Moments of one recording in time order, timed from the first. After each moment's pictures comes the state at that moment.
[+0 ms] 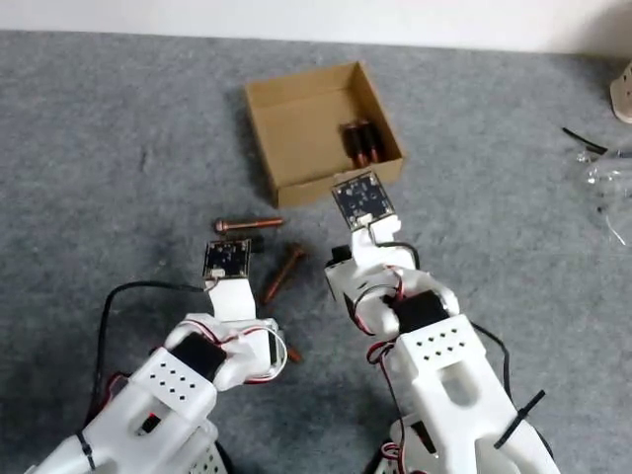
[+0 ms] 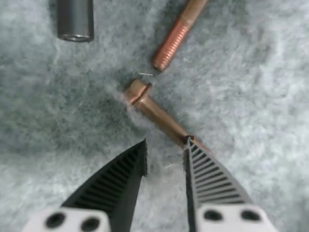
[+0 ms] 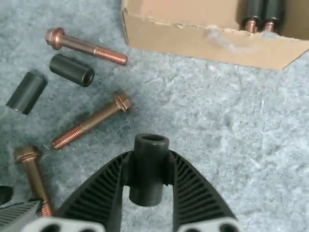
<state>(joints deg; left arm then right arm) 26.6 -55.6 80.6 50.9 40.9 -26.9 -44.6 60.1 39.8 6.9</state>
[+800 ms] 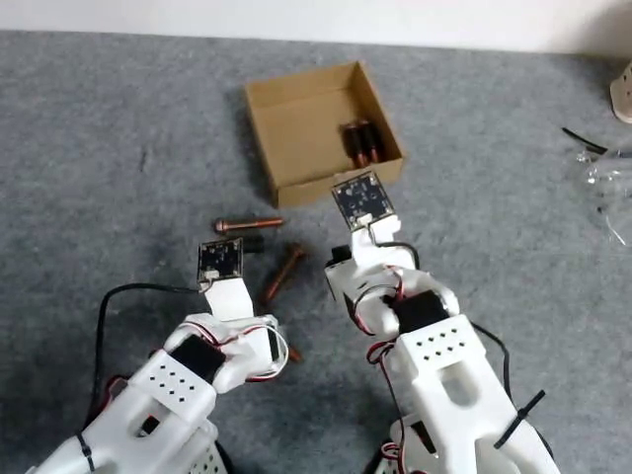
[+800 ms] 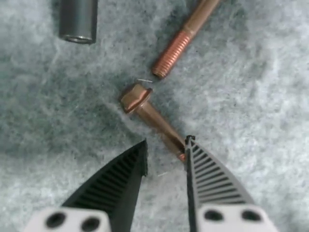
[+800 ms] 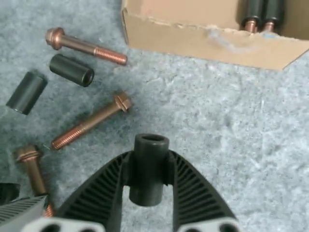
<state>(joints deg) 26.6 -55.8 82.3 47.3 45.3 -26.9 -44.6 60.1 39.8 6.9</state>
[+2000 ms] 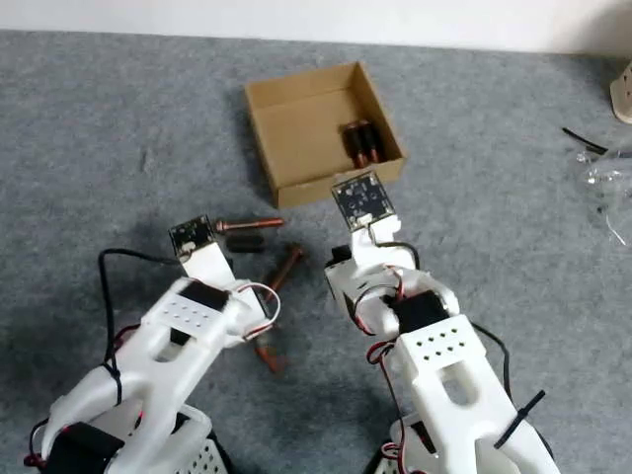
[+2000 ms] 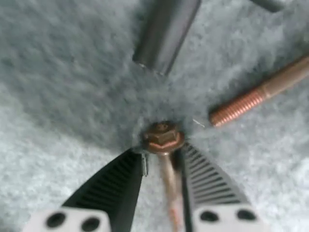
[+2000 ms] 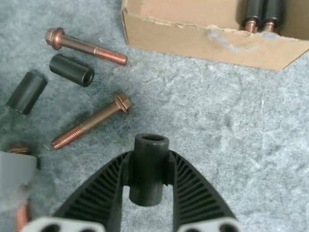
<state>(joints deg) 12.6 -26.5 66.9 46.8 52.6 -26.9 -44.6 60.1 39.8 7.0</state>
